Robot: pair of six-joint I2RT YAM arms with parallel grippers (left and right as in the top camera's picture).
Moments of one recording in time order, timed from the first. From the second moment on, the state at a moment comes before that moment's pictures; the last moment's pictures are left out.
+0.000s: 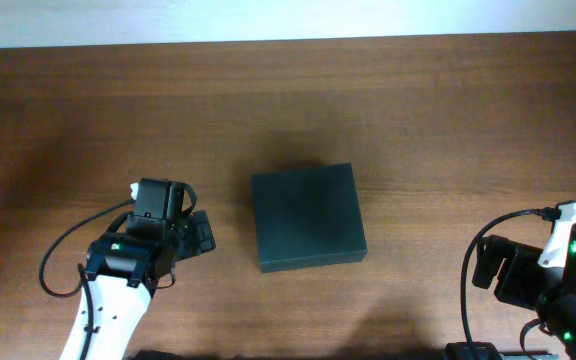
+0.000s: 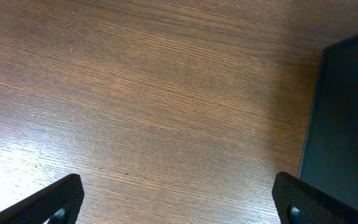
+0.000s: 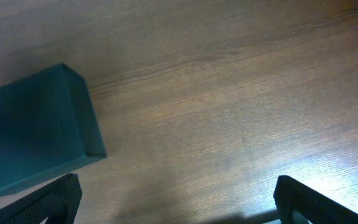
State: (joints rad) left arm -0.18 1.09 0.86 -0.96 -0.17 -0.42; right arm -0.02 0.80 1.40 -1.51 0.09 0.26
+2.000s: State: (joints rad) left arm -0.18 1.09 0.86 -0.96 -0.18 -0.42; right arm -0.02 0.15 0.11 0.38 0.00 0.26
